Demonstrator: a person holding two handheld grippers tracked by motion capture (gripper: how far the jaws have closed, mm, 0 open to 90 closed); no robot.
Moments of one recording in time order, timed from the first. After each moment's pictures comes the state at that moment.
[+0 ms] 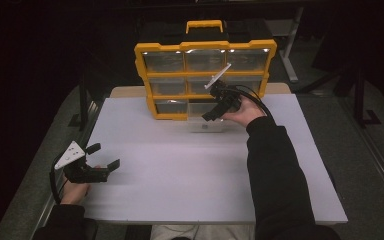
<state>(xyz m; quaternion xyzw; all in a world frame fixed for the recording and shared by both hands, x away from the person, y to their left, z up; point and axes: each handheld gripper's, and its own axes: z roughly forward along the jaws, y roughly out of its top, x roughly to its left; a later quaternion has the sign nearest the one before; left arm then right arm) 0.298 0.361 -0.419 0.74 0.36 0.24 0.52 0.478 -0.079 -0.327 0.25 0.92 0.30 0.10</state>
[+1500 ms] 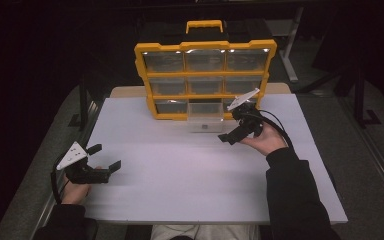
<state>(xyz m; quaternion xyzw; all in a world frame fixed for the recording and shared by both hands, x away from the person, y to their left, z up) 0.296 0.358 -0.420 0.74 0.36 0.24 0.51 0.408 -0.132 -0.355 0.29 0.89 0.34 0.11</state>
